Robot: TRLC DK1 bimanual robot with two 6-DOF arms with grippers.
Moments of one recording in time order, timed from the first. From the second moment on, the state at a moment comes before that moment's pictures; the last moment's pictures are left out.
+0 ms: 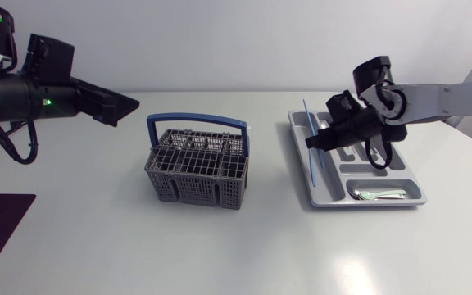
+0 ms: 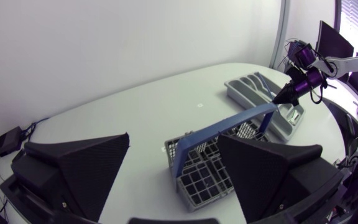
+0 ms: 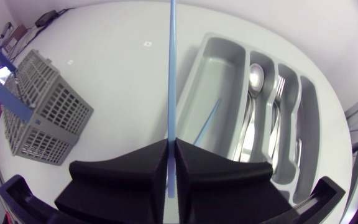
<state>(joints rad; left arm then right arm) -0.04 1.29 1.01 -0.28 0.38 0.26 0.12 1.79 1.16 -0.33 -0.17 -0.16</state>
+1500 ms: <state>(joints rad) -0.23 1.47 0.79 -0.13 0.24 0.37 0.57 1.61 1.01 -0.14 -0.21 -0.11</state>
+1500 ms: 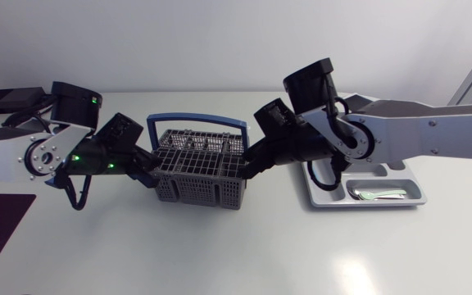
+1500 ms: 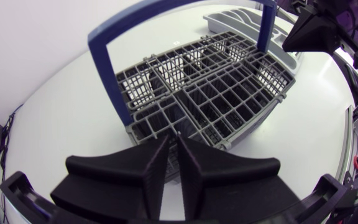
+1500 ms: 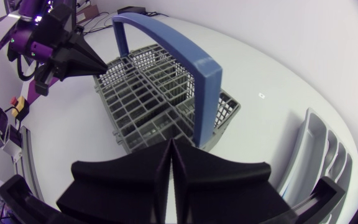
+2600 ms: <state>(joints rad) -0.32 1.43 0.76 -0.12 0.21 0.37 0.54 1.71 1.03 -0.12 -0.12 -0.11</state>
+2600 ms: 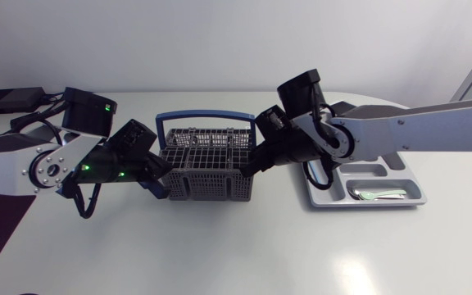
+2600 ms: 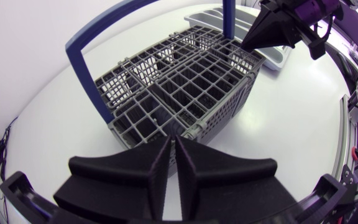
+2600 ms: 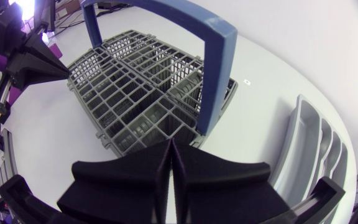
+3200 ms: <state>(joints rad) -0.24 1.19 0.76 -0.16 0.28 0.35 0.59 1.45 0.91 -0.11 0.04 -0.11</state>
